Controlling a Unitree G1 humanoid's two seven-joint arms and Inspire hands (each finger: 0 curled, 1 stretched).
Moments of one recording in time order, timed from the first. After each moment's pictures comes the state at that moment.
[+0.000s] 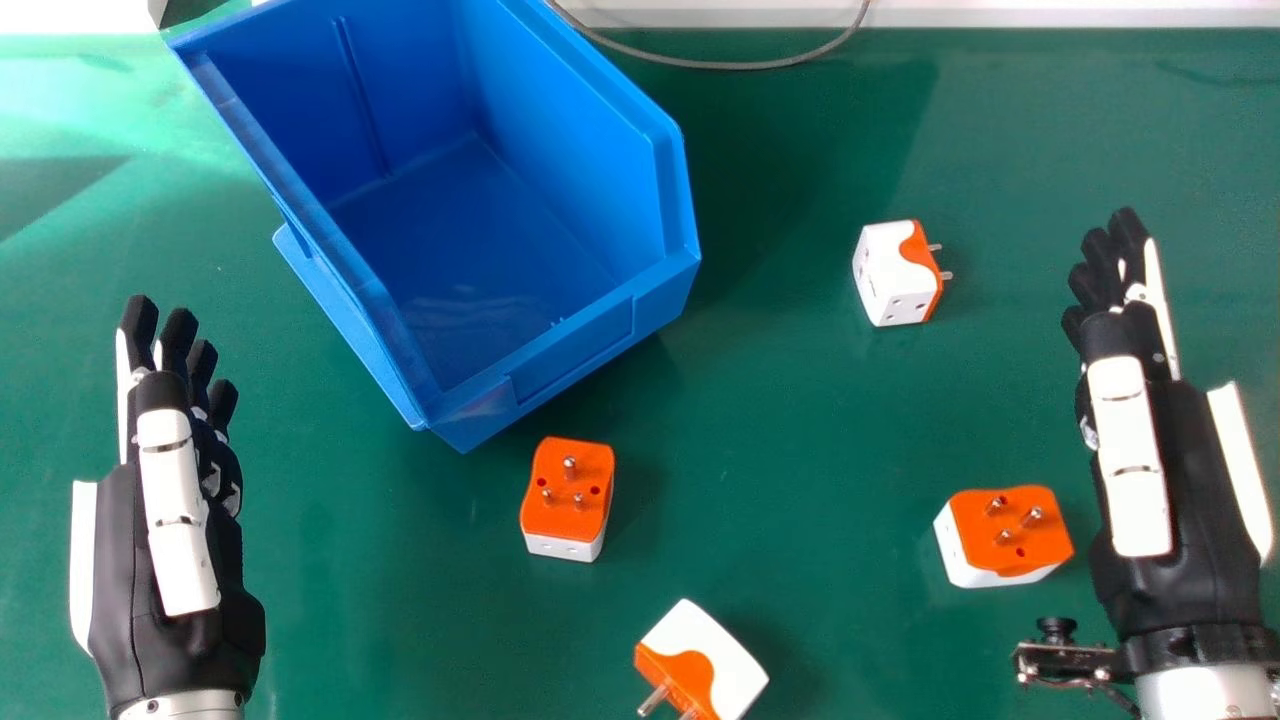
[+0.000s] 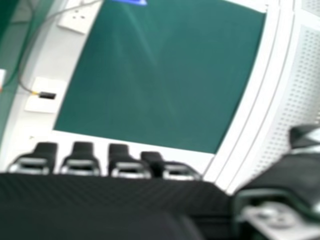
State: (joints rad) left arm 0.29 0.02 0.25 0.09 -0.27 -0.53 -0.17; right arm 0.28 -0.10 -0.10 -0.03 0.06 -0.48 0.12
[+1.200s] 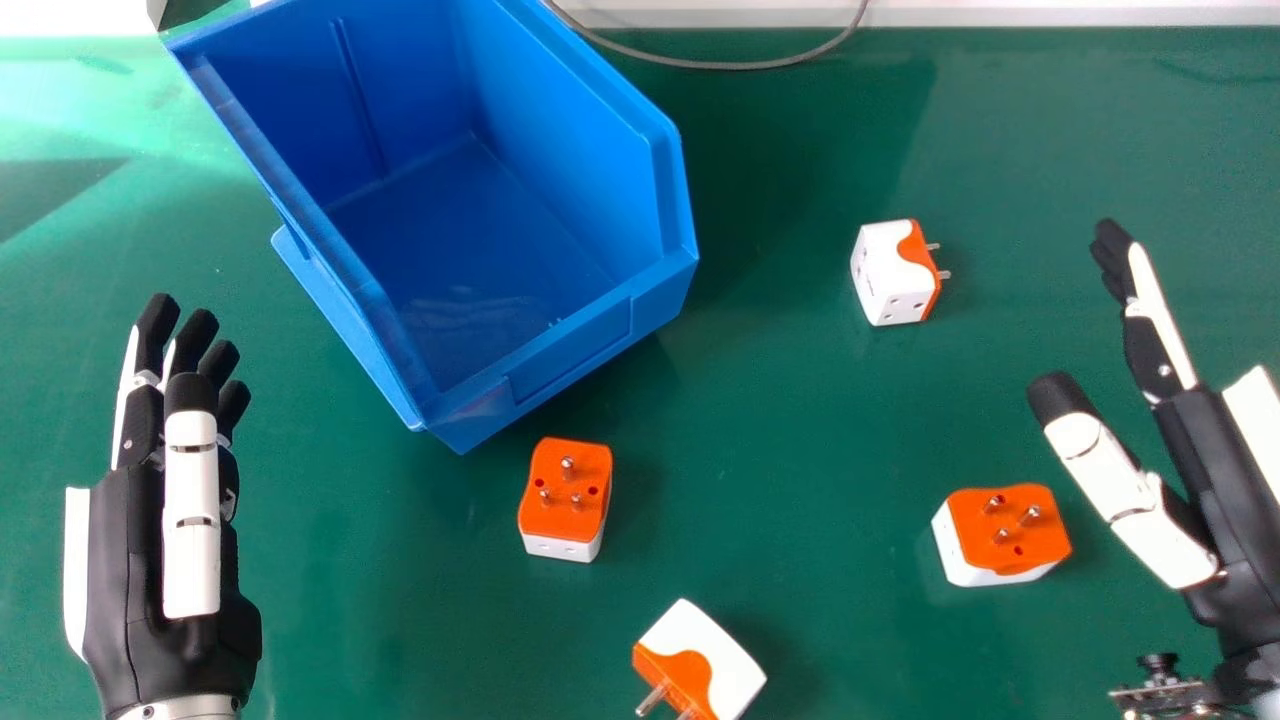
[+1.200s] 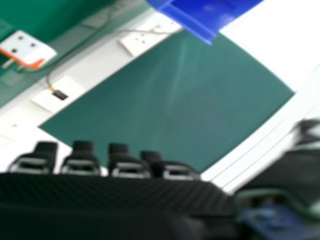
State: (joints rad) left arm 0.30 0.01 0.25 0.08 -0.27 -0.53 -0.17; right arm 0.36 -0.34 -0.20 -0.15 -0.26 -0.46 0.11
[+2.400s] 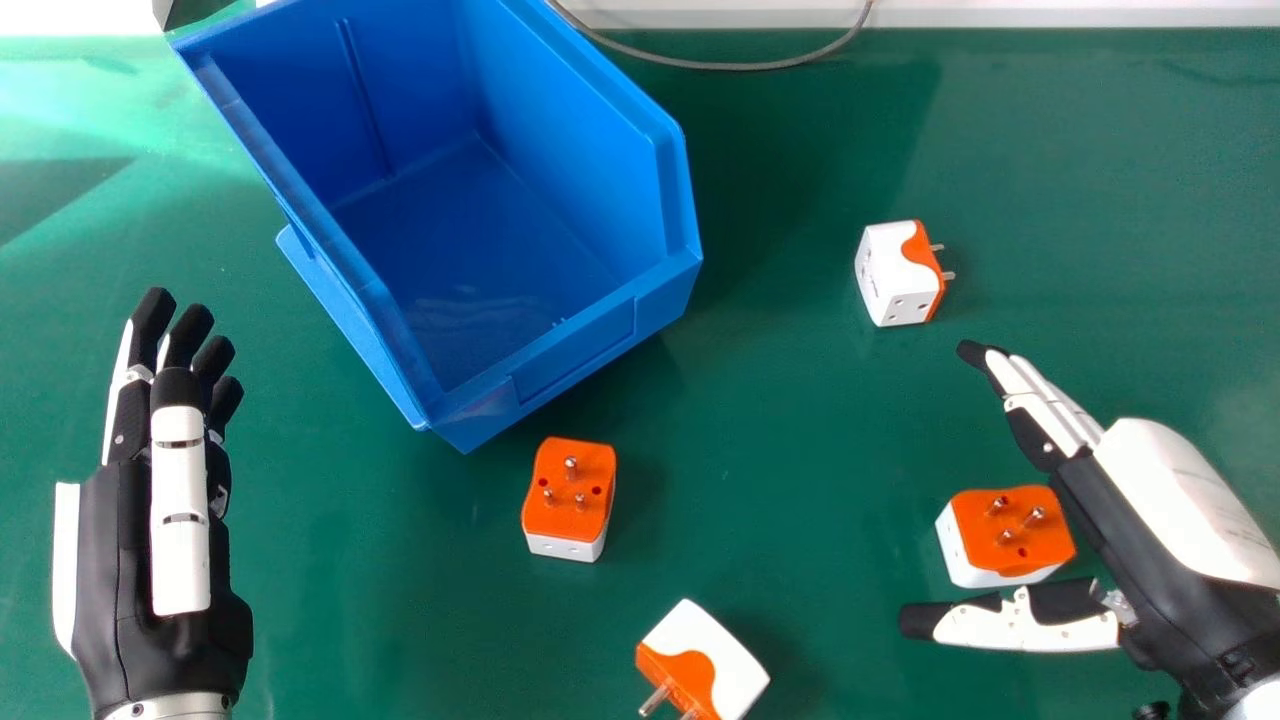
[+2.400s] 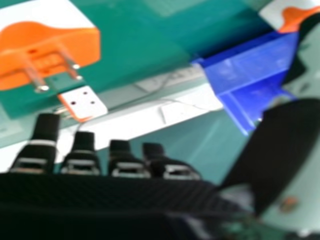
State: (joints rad) left arm 0.31 0.02 0.26 0.04 -0.28 -0.50 -0.17; right arm 0.37 -0.45 -0.11 -0.17 -0.55 -0.33 0.13
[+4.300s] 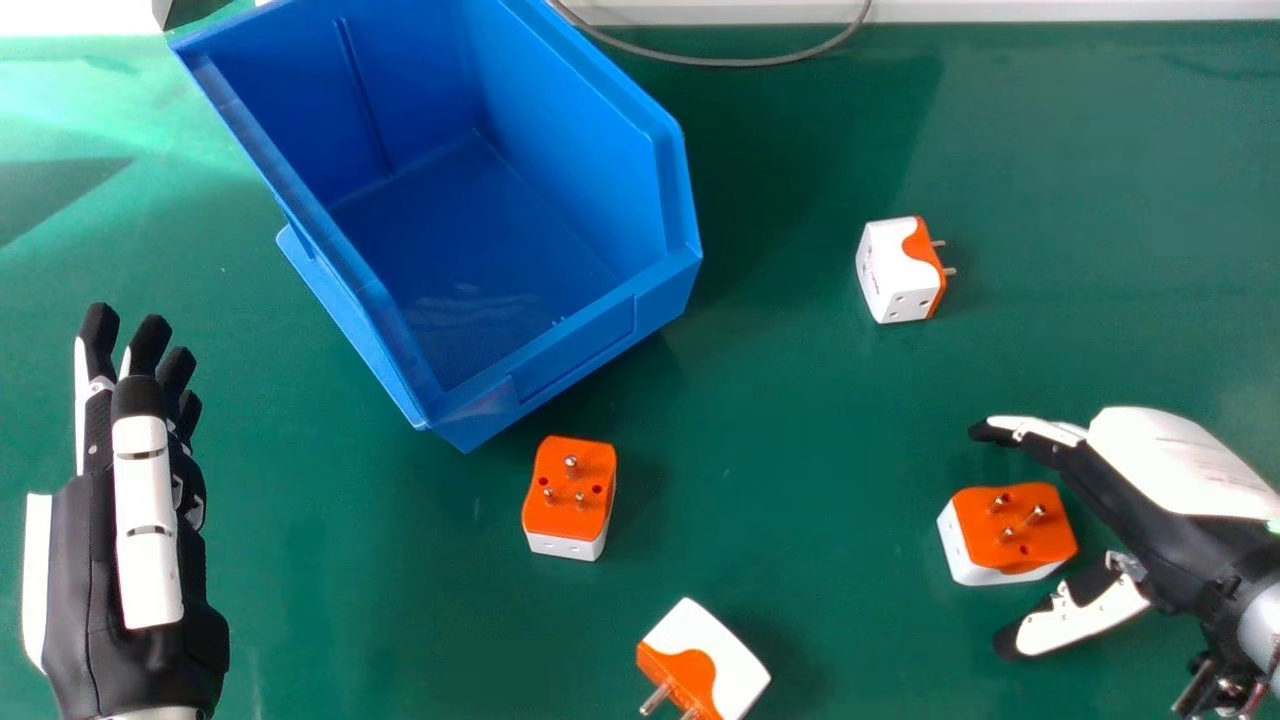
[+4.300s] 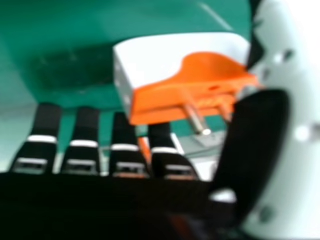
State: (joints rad) left arm 0.35 0.02 0.29 -0.01 -0.28 -0.46 -0.18; right arm 0.14 -0.65 0.01 0.02 -0.62 -0.14 0.25
